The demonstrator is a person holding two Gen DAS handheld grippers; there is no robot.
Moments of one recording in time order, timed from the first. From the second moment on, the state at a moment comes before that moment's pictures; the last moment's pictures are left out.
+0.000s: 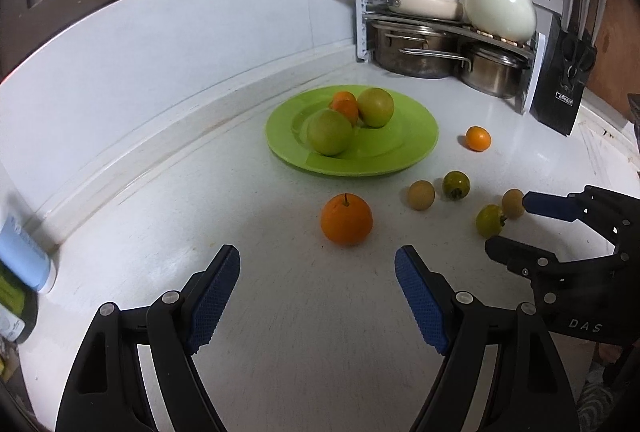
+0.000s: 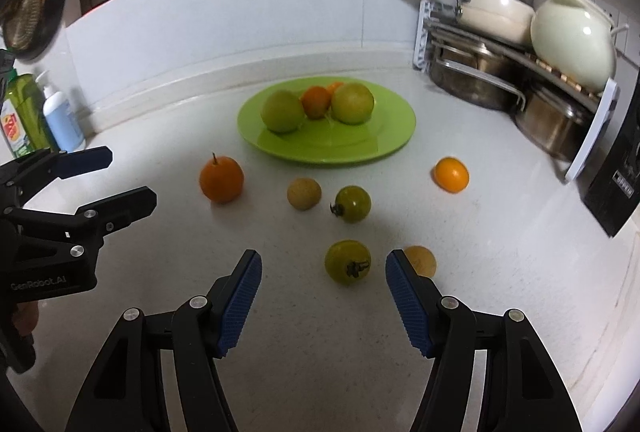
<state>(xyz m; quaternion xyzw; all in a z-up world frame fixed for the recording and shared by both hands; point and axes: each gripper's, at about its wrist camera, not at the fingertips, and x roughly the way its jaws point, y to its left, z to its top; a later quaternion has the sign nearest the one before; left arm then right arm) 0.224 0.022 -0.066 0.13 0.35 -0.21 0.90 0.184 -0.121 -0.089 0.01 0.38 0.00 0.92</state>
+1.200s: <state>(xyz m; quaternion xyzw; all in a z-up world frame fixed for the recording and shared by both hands) 0.281 -0.020 -0.102 0.13 0.39 -0.25 0.88 0.216 -0.136 -0.114 0.04 0.42 0.01 0.91</state>
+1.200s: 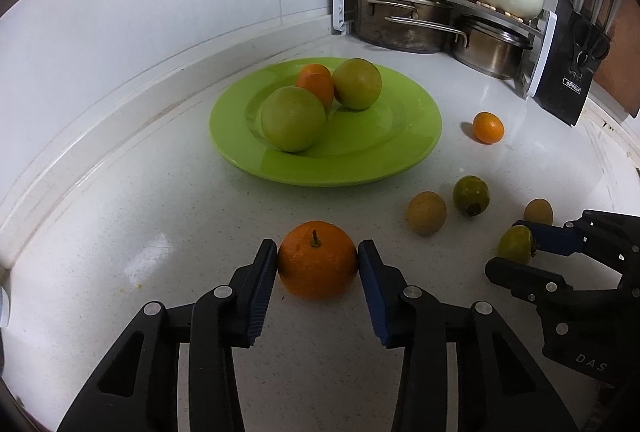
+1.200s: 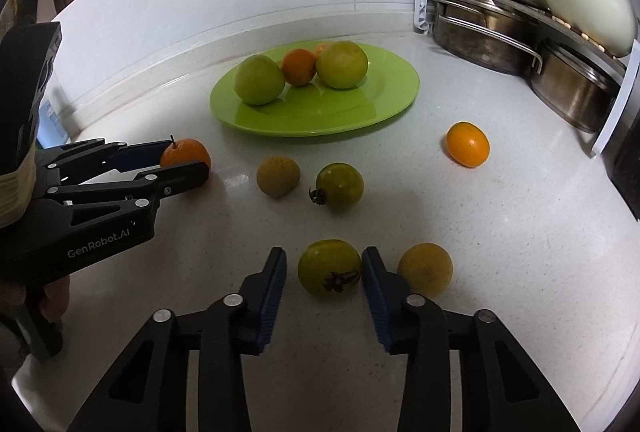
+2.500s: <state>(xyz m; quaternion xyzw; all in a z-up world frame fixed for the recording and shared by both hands) 0.211 -0.004 -0.045 0.10 0.35 -0.24 0.90 0.175 -0.137 -0.054 0.03 0.35 0.04 0.93</state>
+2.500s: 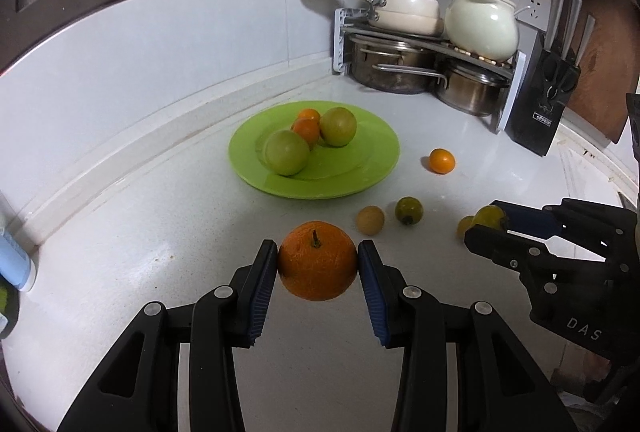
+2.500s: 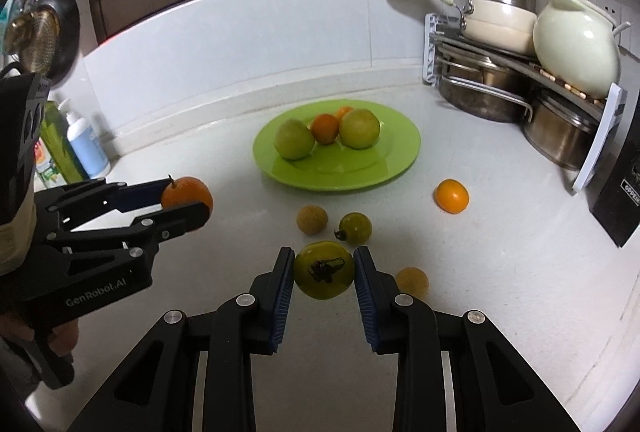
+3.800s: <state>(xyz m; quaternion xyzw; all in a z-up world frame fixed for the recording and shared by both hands) 0.229 -0.042 0.026 0.10 0.26 -0.17 0.95 0.223 -0.165 0.027 -0.01 0.26 0.10 0.96</state>
